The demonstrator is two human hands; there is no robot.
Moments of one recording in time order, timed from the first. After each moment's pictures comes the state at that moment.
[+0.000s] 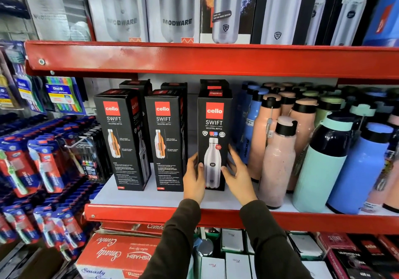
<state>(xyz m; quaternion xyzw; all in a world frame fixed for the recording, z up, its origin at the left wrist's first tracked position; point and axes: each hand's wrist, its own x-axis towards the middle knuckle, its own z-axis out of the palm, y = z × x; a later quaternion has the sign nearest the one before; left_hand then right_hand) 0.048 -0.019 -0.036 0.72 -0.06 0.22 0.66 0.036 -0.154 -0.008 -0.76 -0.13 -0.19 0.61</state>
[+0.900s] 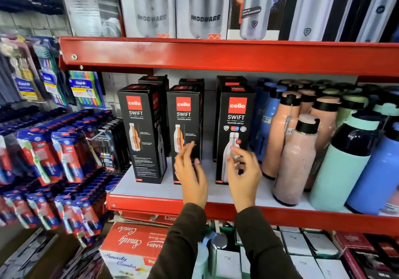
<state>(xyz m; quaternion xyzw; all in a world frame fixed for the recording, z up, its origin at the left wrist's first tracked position) 0.012 0.022 -0.021 0.72 -0.04 0.44 0.53 0.015 -0.095 -0.008 -0.69 -0.09 -0.45 0.56</state>
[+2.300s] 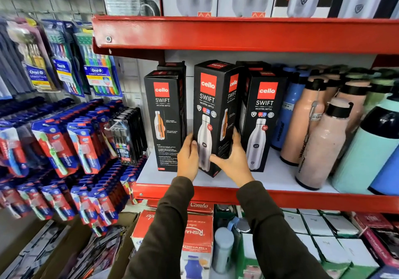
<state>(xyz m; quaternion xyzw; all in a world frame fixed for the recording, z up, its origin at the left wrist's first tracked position) 0.046 0.122 -0.019 0.73 -0.05 0.21 0.65 0.031 -0.017 -0.005 -0.80 -0.11 -0.20 0.55</state>
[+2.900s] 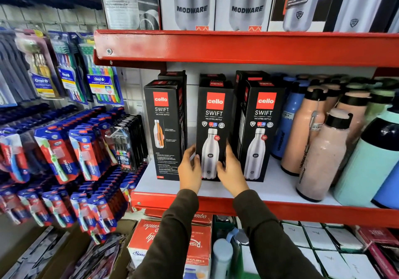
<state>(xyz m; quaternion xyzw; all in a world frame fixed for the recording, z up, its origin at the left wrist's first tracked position) 0.045 0.110 -0.033 0.74 -0.01 0.25 0.63 0.042 -0.018 -0.016 -0.86 -0.11 -0.19 0.46</state>
